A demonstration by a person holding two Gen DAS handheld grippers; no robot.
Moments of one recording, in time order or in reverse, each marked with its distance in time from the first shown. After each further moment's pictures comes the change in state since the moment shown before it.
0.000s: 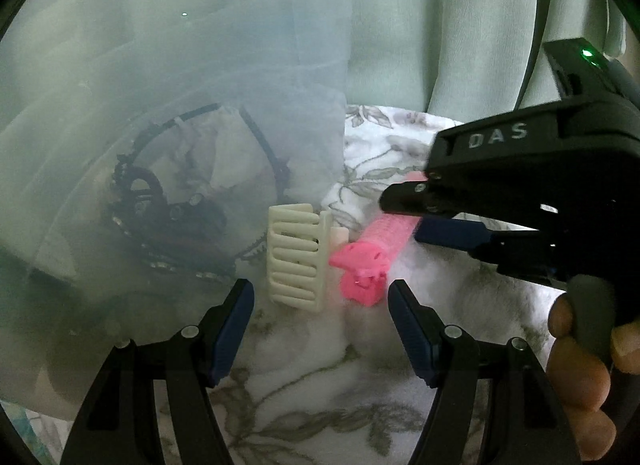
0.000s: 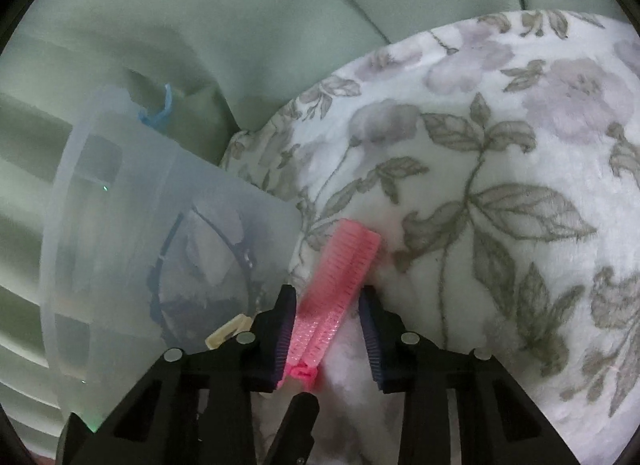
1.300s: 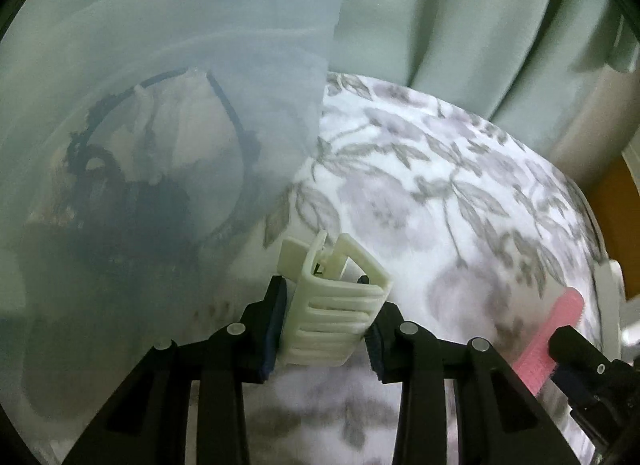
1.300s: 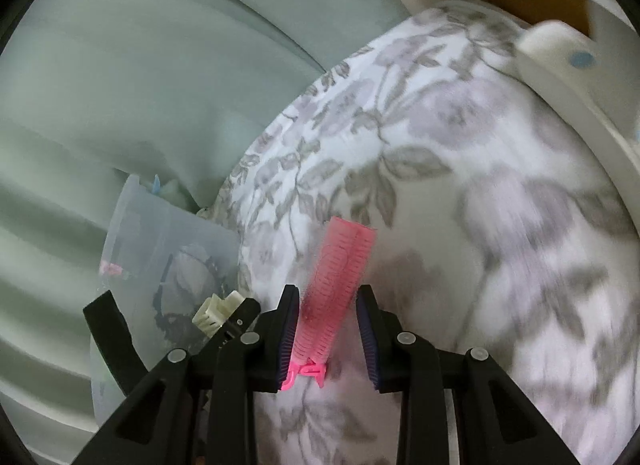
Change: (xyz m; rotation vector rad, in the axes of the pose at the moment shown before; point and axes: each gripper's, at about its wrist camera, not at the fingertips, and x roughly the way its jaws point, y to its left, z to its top) left arm 0.013 -0.007 0.011 -0.026 0.175 -0.154; right arm -0.129 -0.044 -0.104 0.270 -0.270 -0.113
